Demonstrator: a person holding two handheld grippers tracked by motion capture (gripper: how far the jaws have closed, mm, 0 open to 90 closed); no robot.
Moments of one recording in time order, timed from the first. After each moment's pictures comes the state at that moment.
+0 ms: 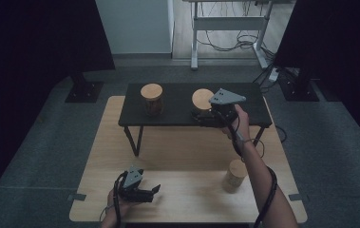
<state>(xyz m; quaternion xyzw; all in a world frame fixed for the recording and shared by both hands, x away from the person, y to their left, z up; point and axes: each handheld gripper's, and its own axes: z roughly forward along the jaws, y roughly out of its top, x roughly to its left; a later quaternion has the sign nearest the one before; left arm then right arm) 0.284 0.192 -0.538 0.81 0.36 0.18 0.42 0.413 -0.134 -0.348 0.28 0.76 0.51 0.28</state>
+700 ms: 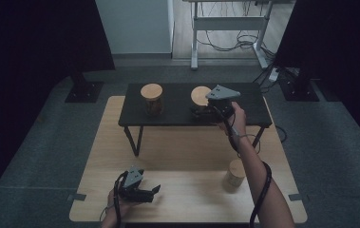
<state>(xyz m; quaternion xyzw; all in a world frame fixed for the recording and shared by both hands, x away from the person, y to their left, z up) 0.284 0.192 -0.539 0.81 0.36 0.18 0.42 0.435 -0.128 -0.357 0.31 0.76 0.49 0.28</state>
